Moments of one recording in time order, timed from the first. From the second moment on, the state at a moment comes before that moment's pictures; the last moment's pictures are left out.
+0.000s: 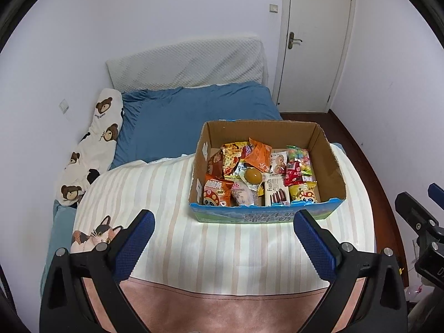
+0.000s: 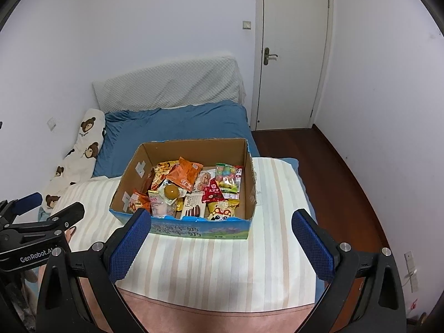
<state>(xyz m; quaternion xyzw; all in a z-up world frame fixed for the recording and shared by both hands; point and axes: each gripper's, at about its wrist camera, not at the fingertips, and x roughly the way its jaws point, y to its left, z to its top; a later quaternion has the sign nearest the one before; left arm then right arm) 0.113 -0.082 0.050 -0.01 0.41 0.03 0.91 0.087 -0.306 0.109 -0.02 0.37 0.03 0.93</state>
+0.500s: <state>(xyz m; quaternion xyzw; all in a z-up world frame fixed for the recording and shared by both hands) 0.117 -0.082 0.046 -0.01 0.42 0.03 0.91 0.095 -0.307 0.101 -0.02 0.38 0.02 0.92</state>
